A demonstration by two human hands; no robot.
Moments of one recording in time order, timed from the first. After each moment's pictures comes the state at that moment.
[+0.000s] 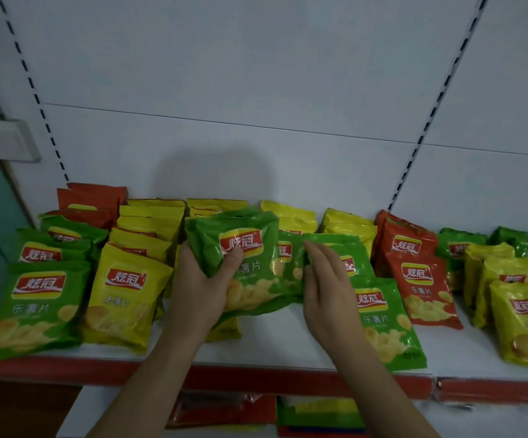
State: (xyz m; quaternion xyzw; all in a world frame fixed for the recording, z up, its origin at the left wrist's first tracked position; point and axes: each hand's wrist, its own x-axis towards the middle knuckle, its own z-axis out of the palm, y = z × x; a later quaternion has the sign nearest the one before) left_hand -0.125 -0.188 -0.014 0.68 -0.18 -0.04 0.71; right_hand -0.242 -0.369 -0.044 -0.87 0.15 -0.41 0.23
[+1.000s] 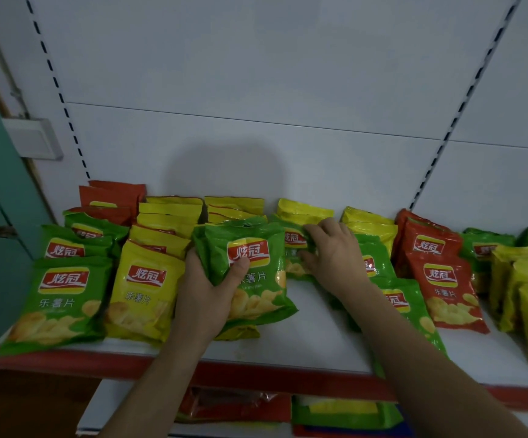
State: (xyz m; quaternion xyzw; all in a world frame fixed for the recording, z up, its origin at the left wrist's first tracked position) left_hand -0.115 -0.165 -0.026 0.72 -0.18 -0.03 0.67; right_hand -0.165 -0.428 -0.030 -0.94 0.15 -0.31 0.01
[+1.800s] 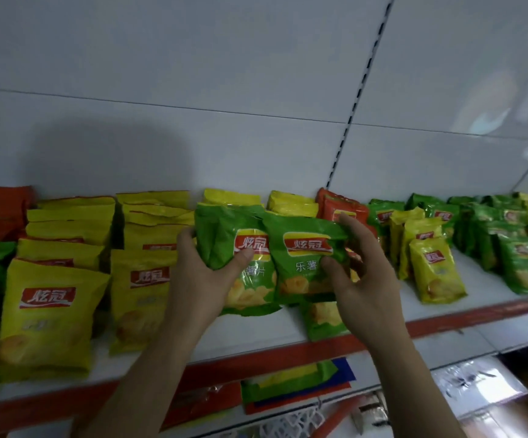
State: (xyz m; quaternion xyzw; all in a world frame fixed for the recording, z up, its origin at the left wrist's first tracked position) left_hand -0.146 -0.231 -0.006 0.70 -0.28 -0.10 0.65; right_hand -0.340 -0.370 0.018 -0.79 0.25 -0.43 0.35
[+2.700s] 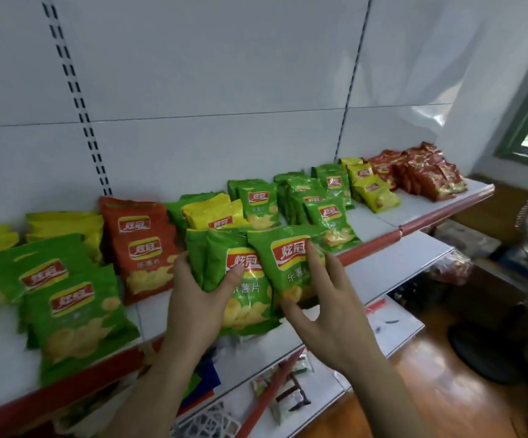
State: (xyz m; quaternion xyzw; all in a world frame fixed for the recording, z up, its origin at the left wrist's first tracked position) left_hand -0.452 -0.461 -0.015 0.65 -0.36 -0.21 0.63; right_hand -0.656 -0.542 -0.030 -0.84 0.40 -0.35 0.14
